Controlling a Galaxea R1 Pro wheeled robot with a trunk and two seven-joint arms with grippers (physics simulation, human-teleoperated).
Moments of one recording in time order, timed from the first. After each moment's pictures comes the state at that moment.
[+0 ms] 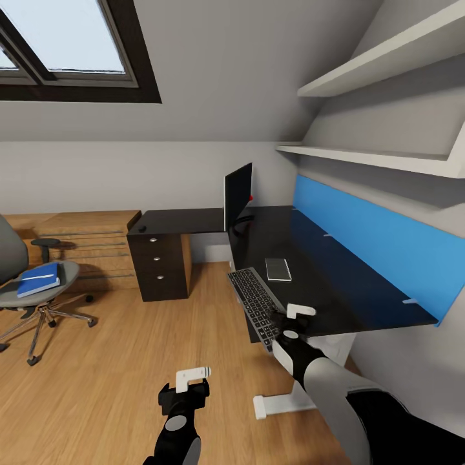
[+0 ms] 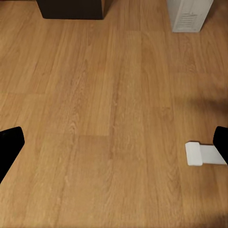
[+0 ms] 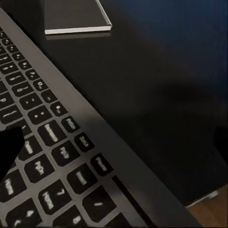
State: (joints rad) left arm -0.16 -0.17 -0.35 -1.23 0.20 0.34 0.60; right arm -0.92 0.17 0.02 -0.15 -0.04 -0.19 -0.47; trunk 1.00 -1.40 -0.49
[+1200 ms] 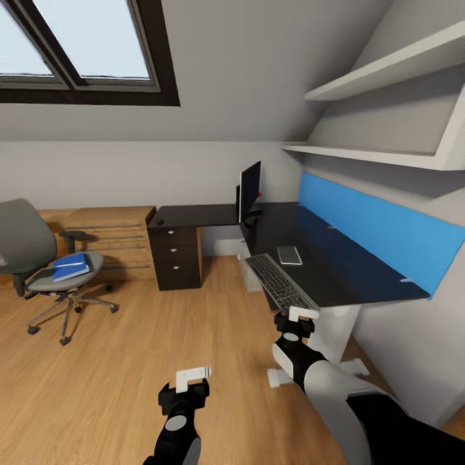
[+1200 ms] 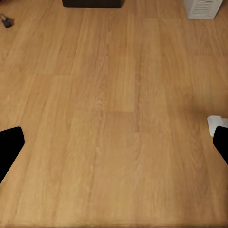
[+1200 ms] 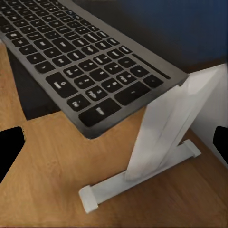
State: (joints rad) left arm -0.16 -0.17 -0.35 -1.23 0.20 0.34 0.60; right arm -0.91 0.17 0.02 -0.15 -0.03 -0.19 -0.52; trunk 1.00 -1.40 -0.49
